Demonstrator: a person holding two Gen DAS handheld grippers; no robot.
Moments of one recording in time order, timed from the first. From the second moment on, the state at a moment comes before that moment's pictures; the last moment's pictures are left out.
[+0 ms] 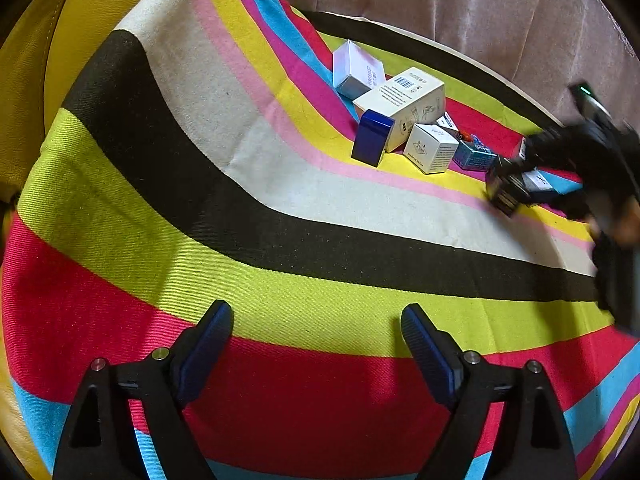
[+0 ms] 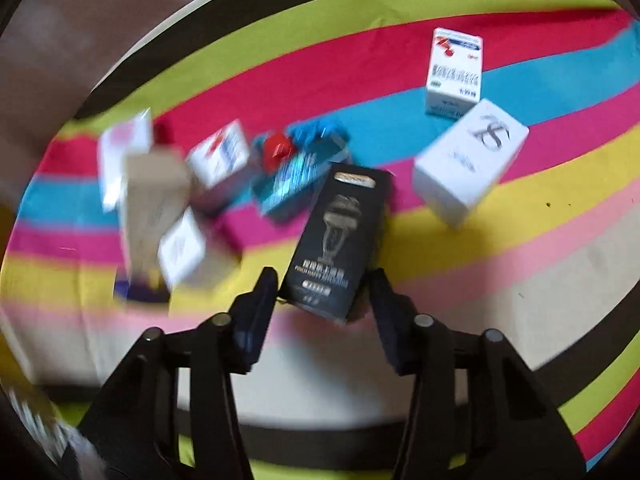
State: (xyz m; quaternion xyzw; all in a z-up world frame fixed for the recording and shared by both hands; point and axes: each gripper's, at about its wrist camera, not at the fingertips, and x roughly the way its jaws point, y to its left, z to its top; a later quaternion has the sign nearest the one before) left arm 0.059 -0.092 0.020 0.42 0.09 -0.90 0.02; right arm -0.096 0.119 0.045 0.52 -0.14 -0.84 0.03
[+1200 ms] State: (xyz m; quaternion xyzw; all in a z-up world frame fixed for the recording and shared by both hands) left arm 0.058 -0.089 0.017 0.43 0.08 -0.90 0.02; right arm 0.033 0.116 0.003 0.44 0.08 -0.89 0.12
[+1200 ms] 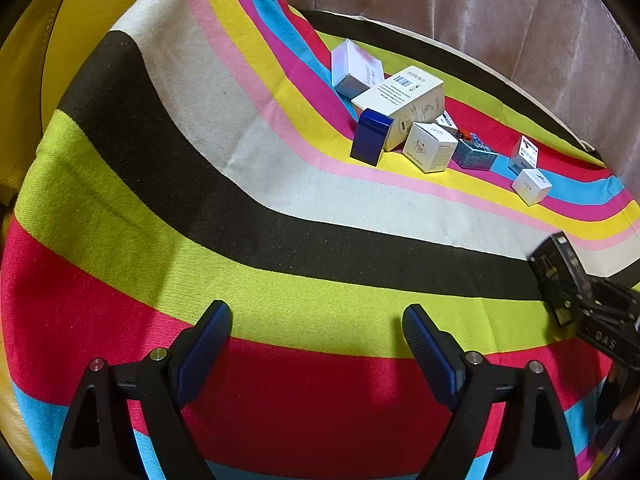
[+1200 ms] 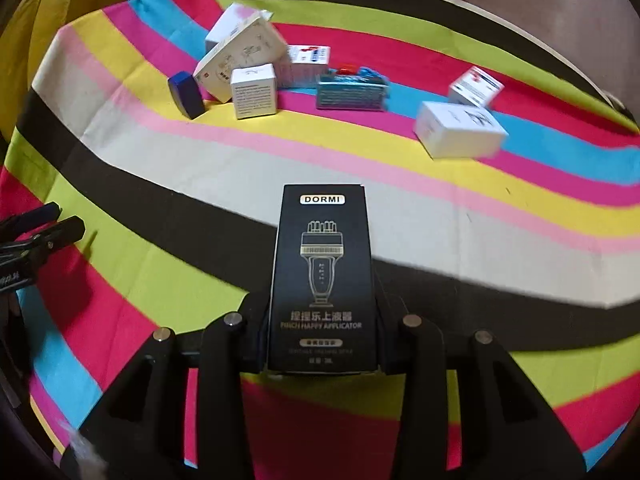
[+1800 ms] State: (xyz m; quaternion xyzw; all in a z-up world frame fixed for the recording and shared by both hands) left arm -0.092 -0.037 0.037 0.43 -0.03 -0.90 0.06; right arm 0.027 0.123 0.020 0.42 0.06 -0.90 0.11
